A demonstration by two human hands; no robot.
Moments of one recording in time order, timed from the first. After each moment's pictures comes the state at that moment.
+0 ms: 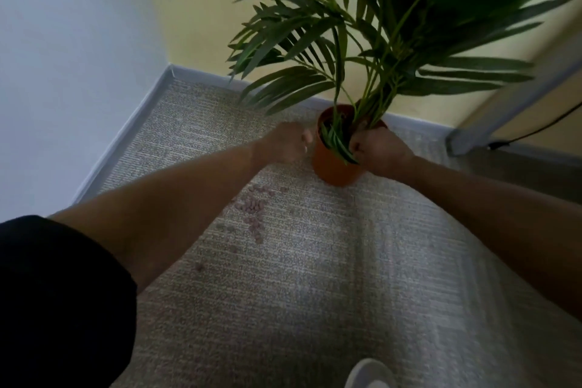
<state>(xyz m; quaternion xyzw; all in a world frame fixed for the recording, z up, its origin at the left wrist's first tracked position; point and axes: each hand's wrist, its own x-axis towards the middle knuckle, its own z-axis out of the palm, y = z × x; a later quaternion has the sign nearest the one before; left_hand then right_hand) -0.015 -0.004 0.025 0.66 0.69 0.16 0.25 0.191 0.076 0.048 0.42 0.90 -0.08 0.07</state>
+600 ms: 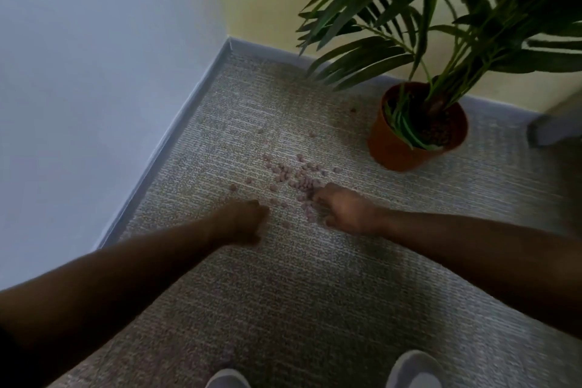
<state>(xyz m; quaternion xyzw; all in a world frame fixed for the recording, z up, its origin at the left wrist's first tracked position) -0.105 -0.212 -0.105 0.67 0.68 -0.14 0.27 0.112 -0.051 -0.077 0.25 0.92 -0.24 0.18</state>
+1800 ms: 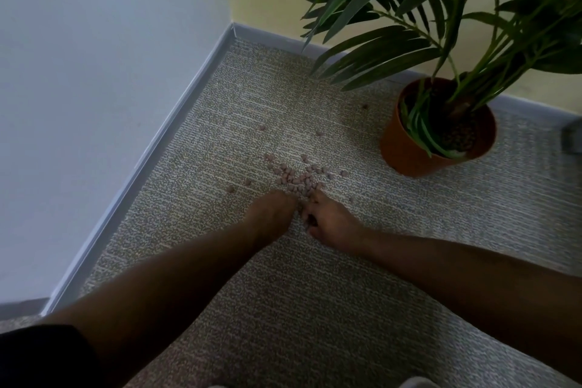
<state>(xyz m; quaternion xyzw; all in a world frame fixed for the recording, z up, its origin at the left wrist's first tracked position) -0.057 -0.153 -0.118 0.63 0.75 -0.05 0.20 0.093 -0.065 -0.122 0.24 0.93 -0.28 0.09</state>
